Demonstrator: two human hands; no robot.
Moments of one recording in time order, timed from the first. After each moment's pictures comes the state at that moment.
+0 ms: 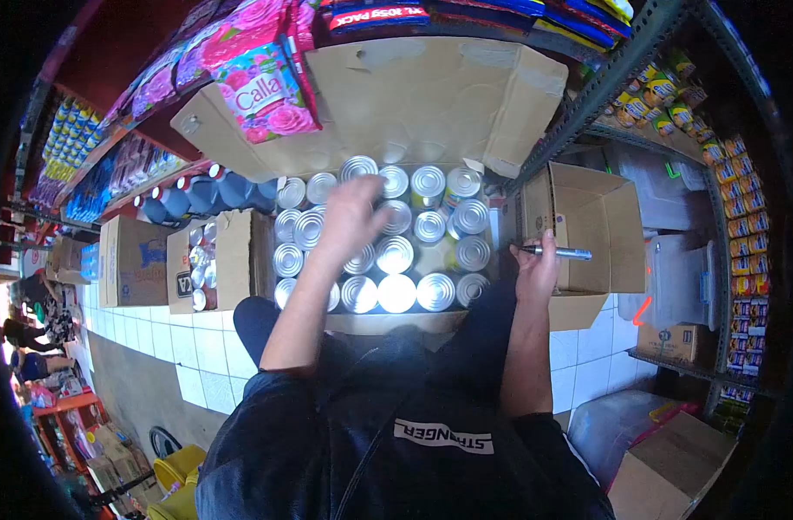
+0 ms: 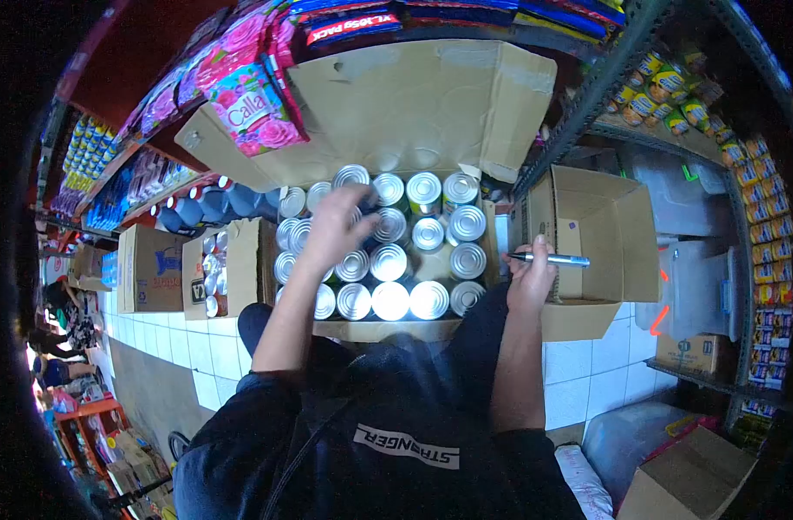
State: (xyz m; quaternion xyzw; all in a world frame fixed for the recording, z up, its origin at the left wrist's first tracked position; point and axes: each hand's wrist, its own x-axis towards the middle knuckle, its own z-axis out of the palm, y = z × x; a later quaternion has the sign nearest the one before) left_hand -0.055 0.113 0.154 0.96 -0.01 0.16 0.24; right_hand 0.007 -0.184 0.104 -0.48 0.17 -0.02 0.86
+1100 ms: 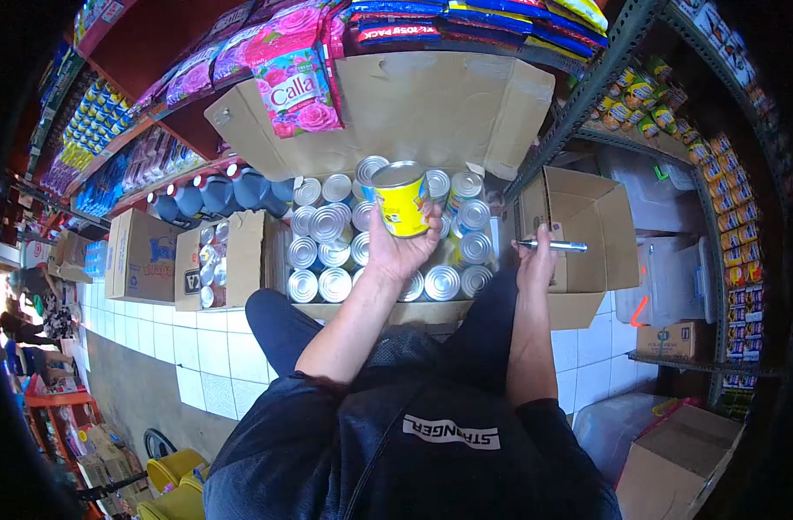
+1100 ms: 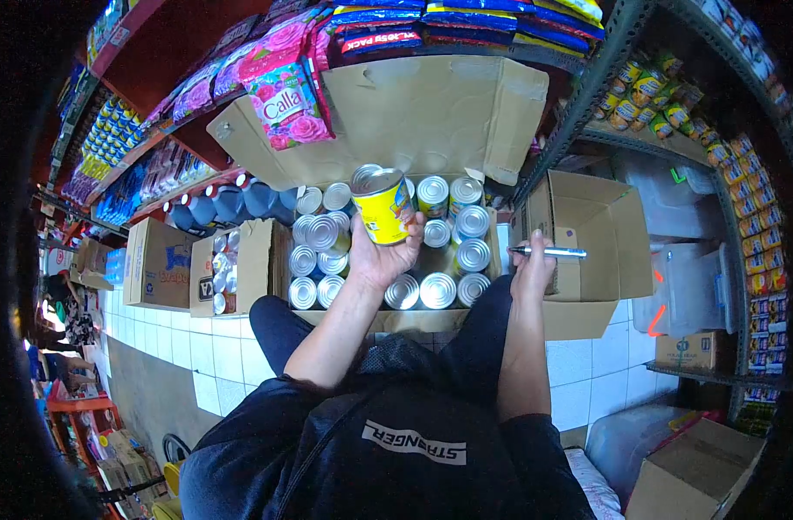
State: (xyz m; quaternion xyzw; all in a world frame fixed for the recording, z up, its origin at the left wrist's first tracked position) left_hand -0.082 0.041 0.158 -0.04 0.06 -0.04 1.00; right_hand -0.001 -0.188 0.097 -0.48 0.12 -0.05 0.87
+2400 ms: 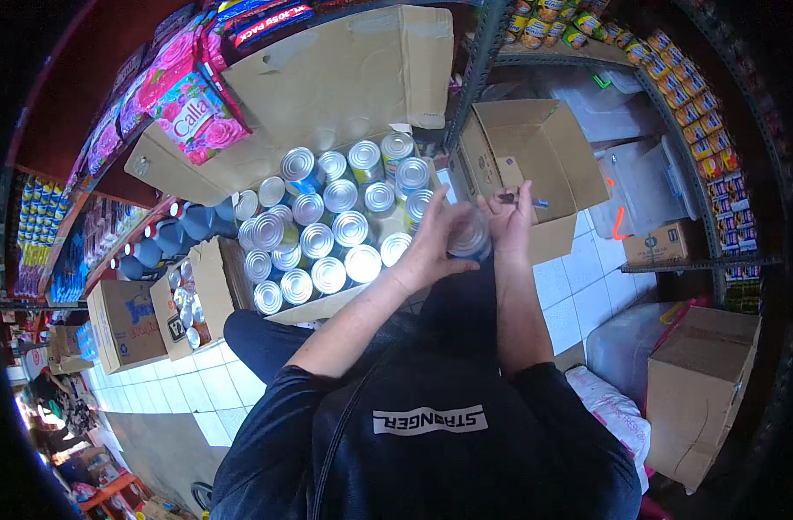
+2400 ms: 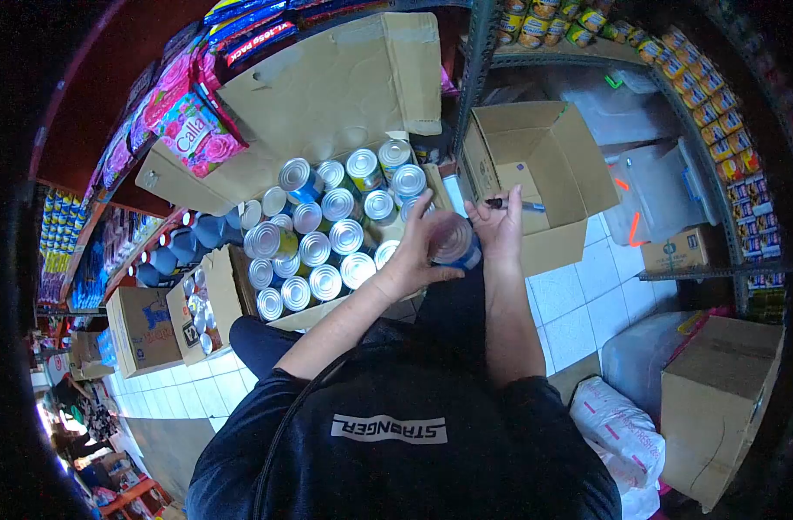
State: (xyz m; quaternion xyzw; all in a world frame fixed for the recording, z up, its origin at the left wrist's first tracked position) left_hand -0.094 -0.066 0.137 0.79 -0.21 0.01 0.58; right_hand -0.027 -0.237 0.094 -0.28 0.12 0.01 0.95
